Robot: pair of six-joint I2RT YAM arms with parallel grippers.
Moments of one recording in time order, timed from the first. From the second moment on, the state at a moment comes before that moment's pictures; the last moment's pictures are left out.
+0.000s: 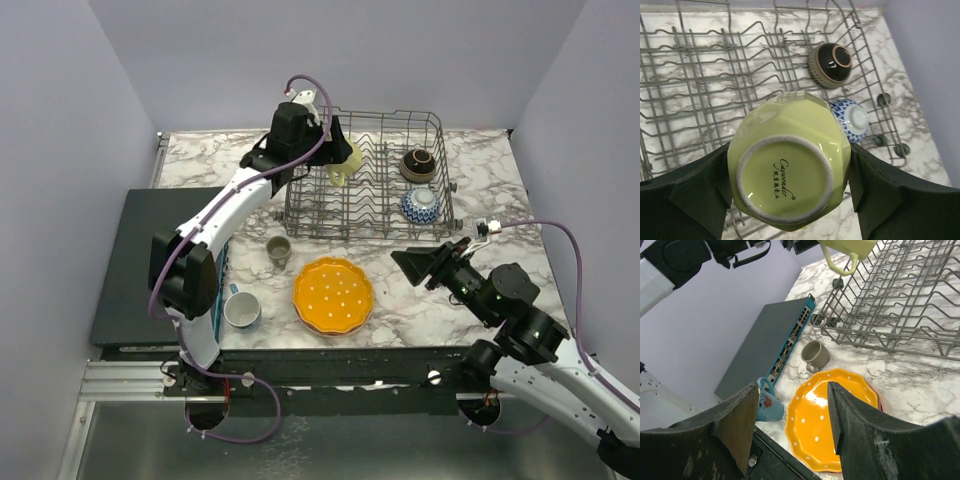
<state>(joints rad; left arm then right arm) -0.48 1.77 1.64 -0.22 0.14 -0.48 0.83 0.46 0.60 -0.16 0.20 0.65</state>
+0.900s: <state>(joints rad) -0.52 2.36 2.26 -0.40 -0.34 -0.24 0.83 0.40 0.60 -0.24 0.19 0.64</state>
